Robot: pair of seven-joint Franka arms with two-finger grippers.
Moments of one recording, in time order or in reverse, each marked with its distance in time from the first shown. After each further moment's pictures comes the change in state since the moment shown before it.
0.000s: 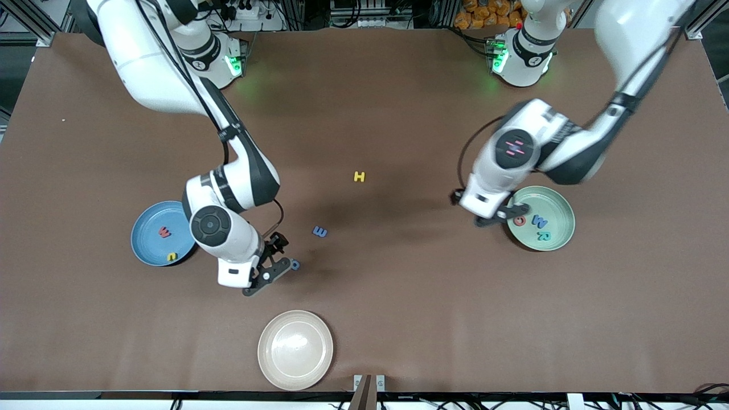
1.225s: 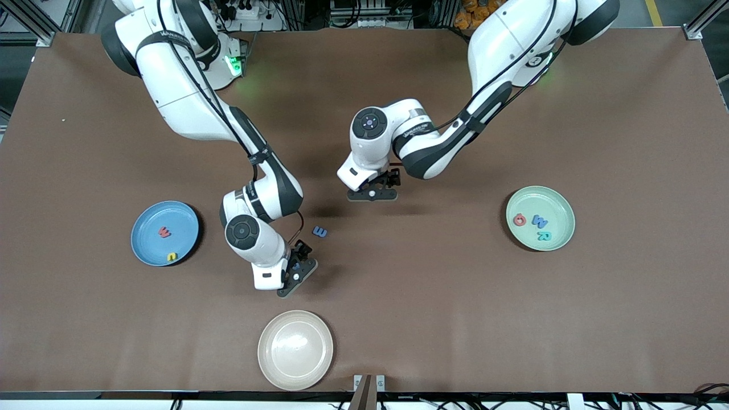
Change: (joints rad) left arm -0.714 0.266 0.372 0.276 0.000 0.224 -0.058; right arm 0.047 0.145 -0.002 0.010 0.066 0.215 -0.095
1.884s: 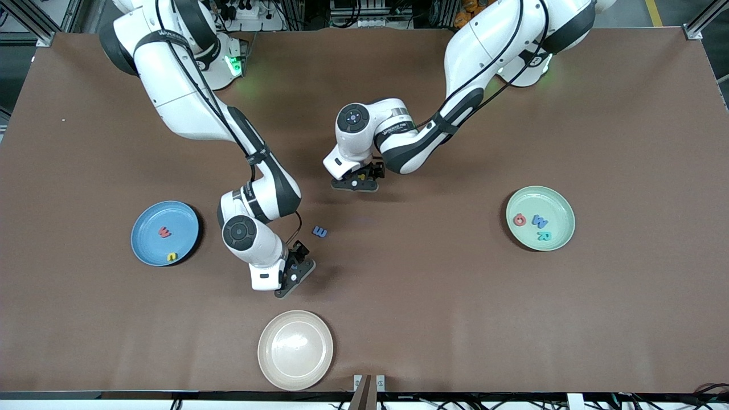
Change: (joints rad) left arm -0.103 0.059 0.043 0.004 0.000 0.066 0.000; right arm -0.004 -0.011 0.000 -0.002 0.000 -0.025 0.000
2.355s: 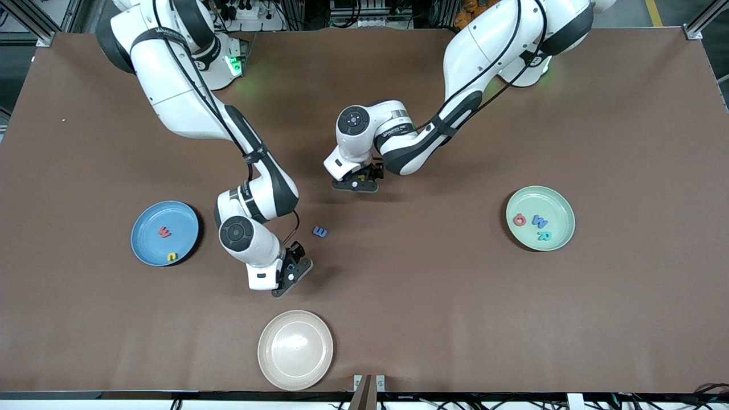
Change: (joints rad) left arm -0.003 0.013 0.000 0.000 0.000 0.007 -0.020; right arm -0.010 -0.016 -0.001 -0.021 0.009 -0.012 0.001
